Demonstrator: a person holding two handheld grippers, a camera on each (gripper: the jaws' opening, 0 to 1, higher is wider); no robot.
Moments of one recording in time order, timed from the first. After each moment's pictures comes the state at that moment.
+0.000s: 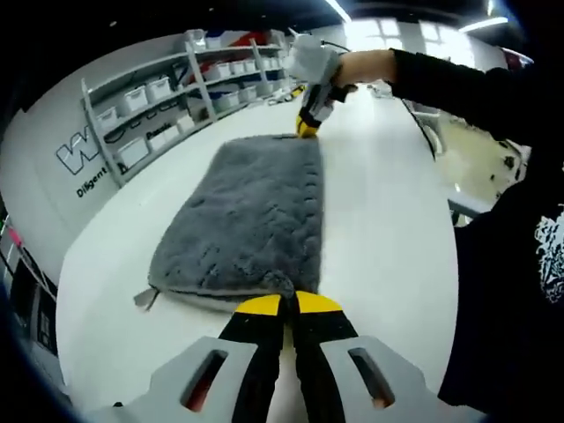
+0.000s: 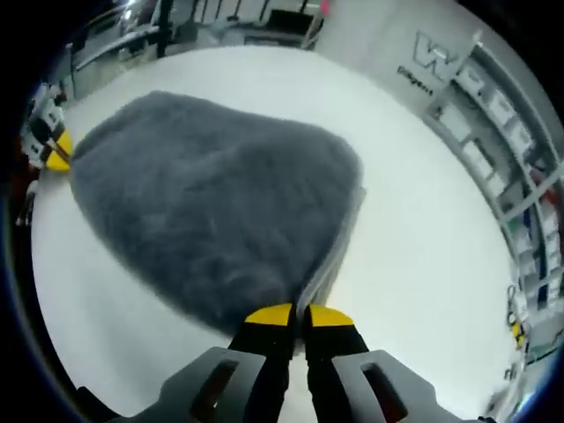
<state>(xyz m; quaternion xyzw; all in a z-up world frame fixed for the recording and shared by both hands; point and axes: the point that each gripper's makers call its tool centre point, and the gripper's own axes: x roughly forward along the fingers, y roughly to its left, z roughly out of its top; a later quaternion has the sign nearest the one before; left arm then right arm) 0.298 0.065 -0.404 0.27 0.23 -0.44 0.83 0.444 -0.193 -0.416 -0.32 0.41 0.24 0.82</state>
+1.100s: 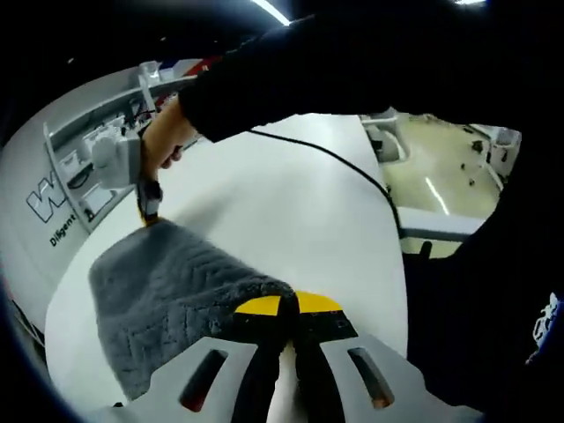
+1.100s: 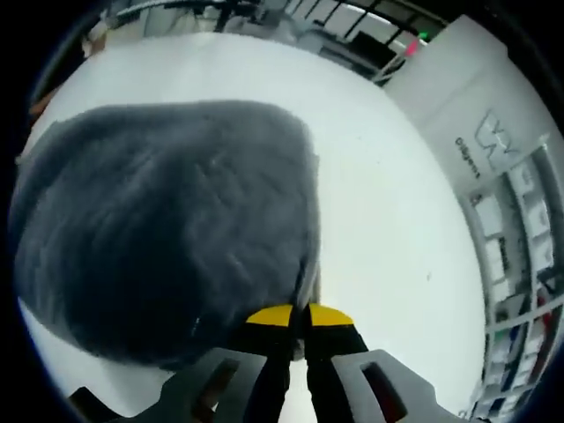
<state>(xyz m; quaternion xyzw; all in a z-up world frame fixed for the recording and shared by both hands) 0.266 -0.062 -0.405 0.29 0.16 -0.52 0.79 0.563 -0.090 -0.415 -0.46 0.32 0.36 0.75</state>
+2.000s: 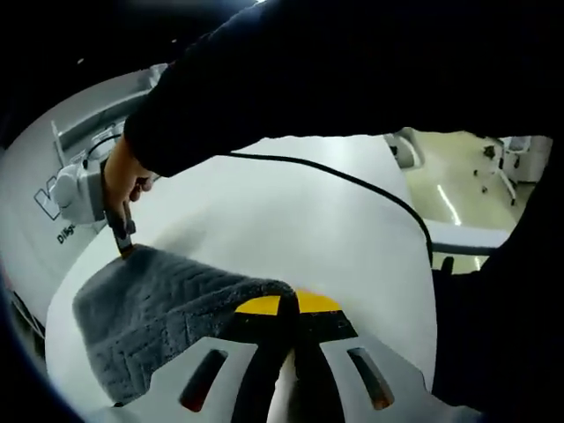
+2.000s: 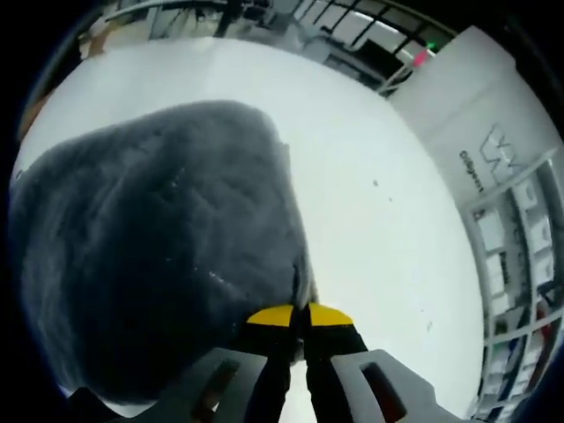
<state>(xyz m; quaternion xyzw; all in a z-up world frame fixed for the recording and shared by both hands) 0.286 -0.075 -0.408 0.28 0.15 -0.50 0.81 0.600 -0.043 -0.416 -0.45 0.31 0.36 0.76</state>
